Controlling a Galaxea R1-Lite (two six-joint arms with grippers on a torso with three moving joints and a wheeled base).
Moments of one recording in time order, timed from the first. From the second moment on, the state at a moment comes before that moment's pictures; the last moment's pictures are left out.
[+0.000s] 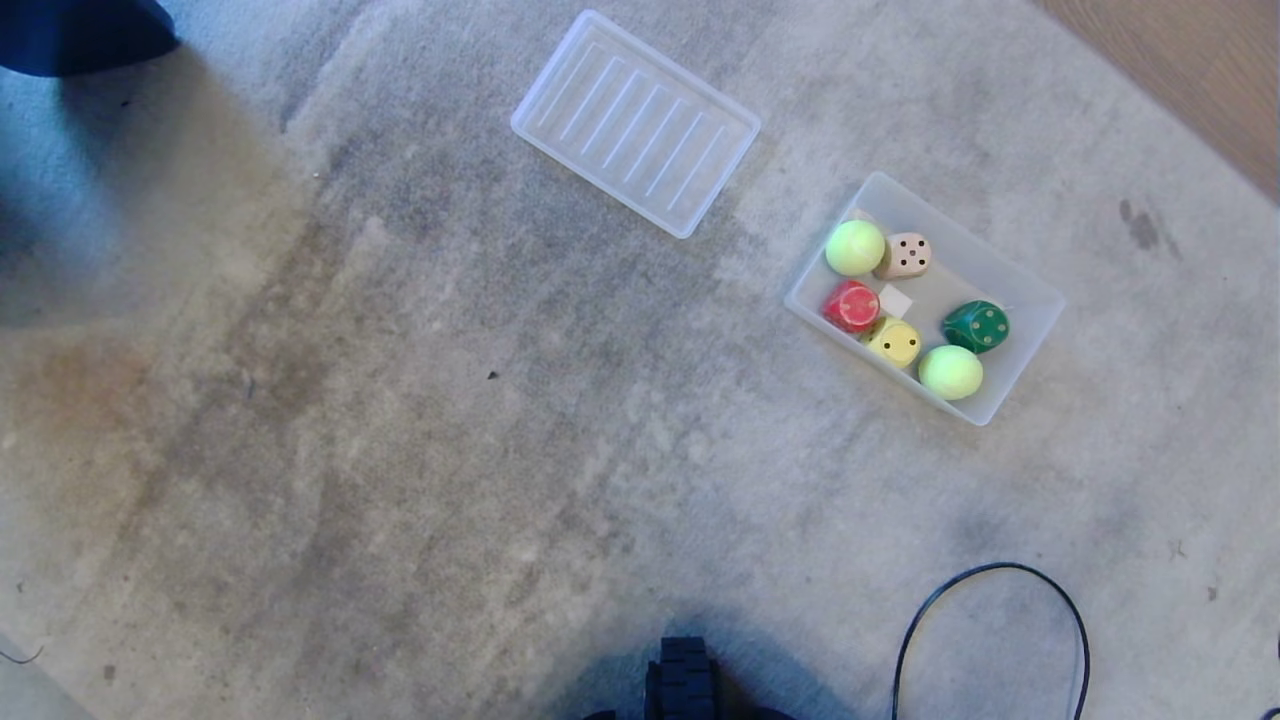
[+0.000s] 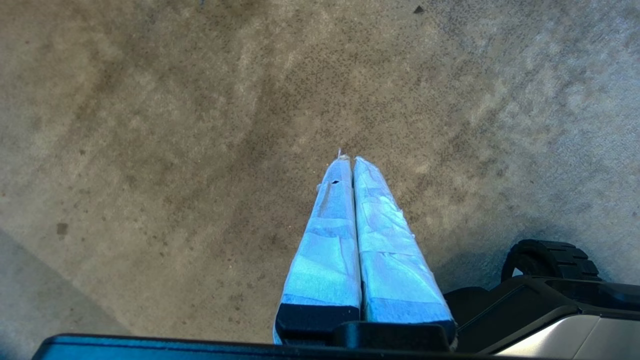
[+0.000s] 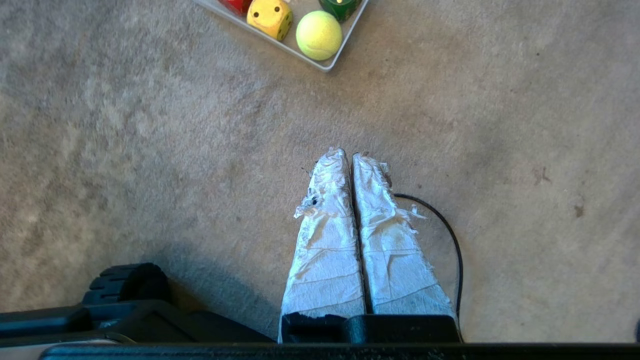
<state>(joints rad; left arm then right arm) 0.00 0.00 0.00 0.00 0.03 -0.06 -0.01 0.00 0.00 -0.12 -0.03 0.07</state>
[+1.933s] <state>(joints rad) 0.00 0.00 0.00 0.00 0.03 -0.08 -0.01 0.00 0.00 -0.06 -0.02 0.00</state>
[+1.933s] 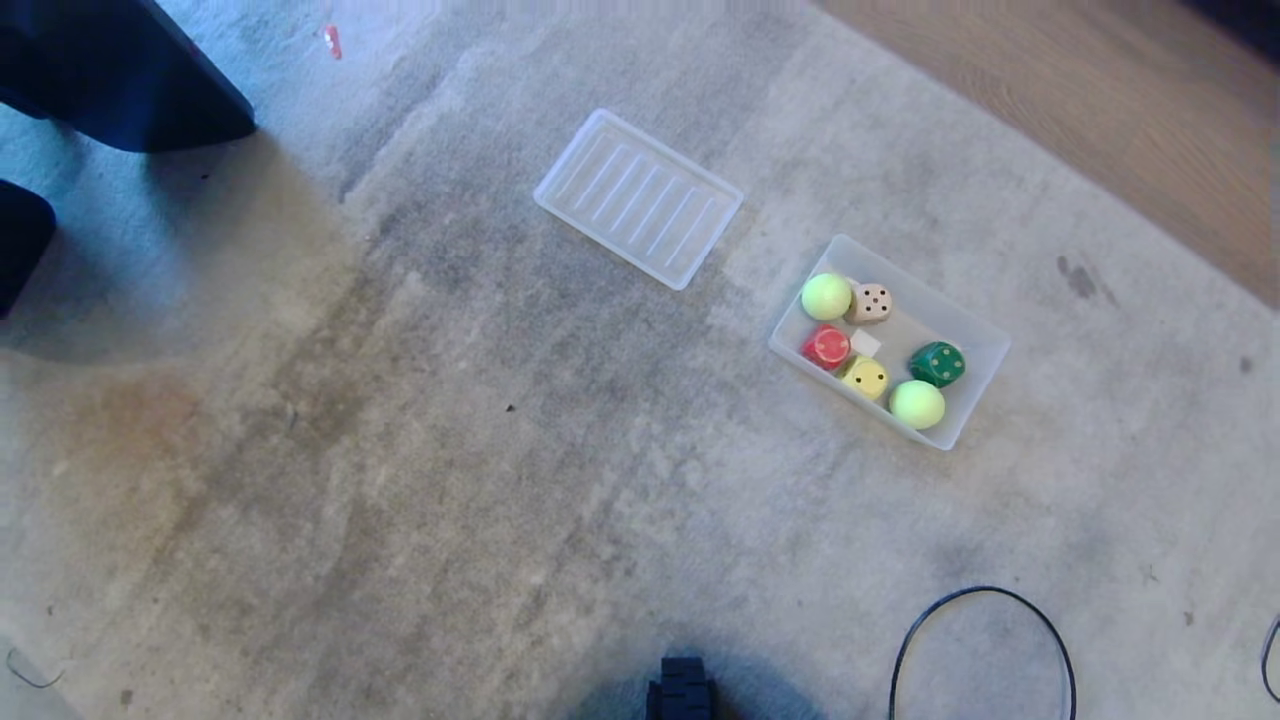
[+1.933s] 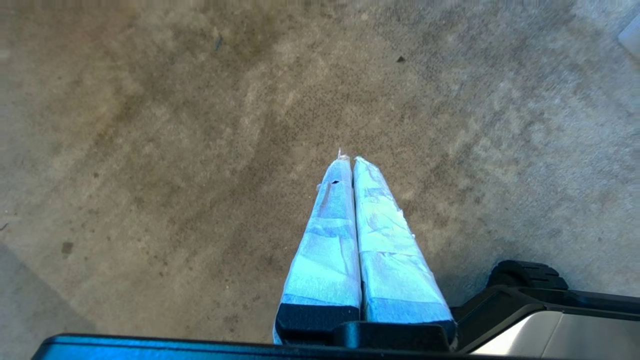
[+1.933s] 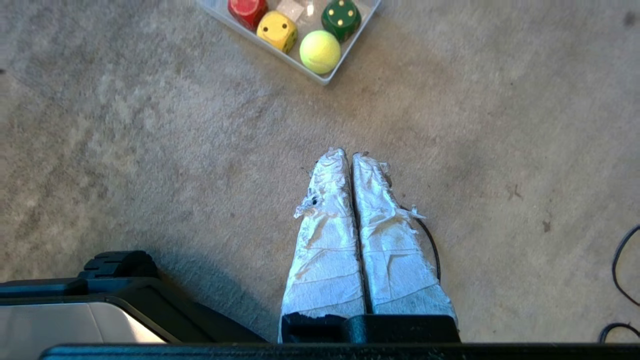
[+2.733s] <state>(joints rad) 0.00 0.00 0.00 0.01 0.03 -0.08 -0.01 0.00 0.00 -0.06 -0.02 0.00</state>
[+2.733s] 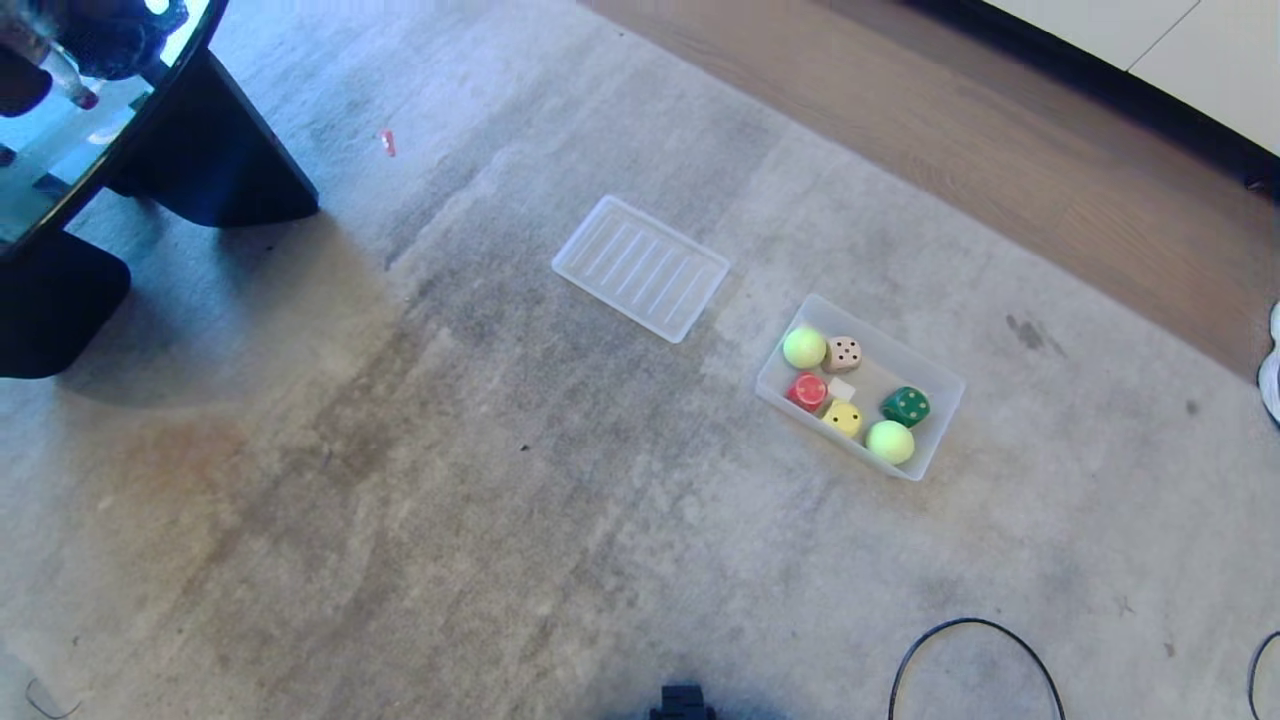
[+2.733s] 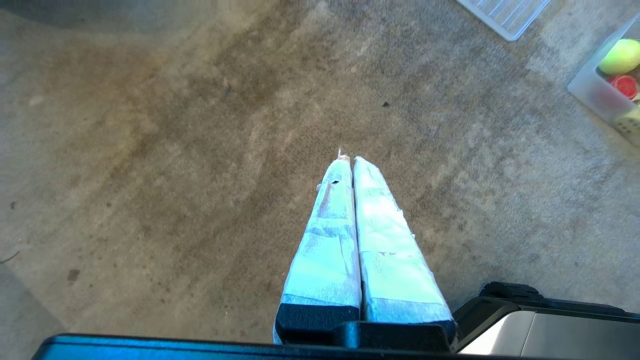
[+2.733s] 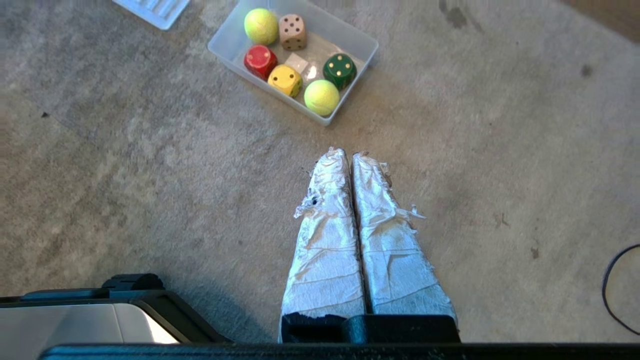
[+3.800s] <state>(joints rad) 0.00 0.00 0.00 0.00 0.03 -0.08 -0.01 0.00 0.00 -0.06 -0.02 0.00</state>
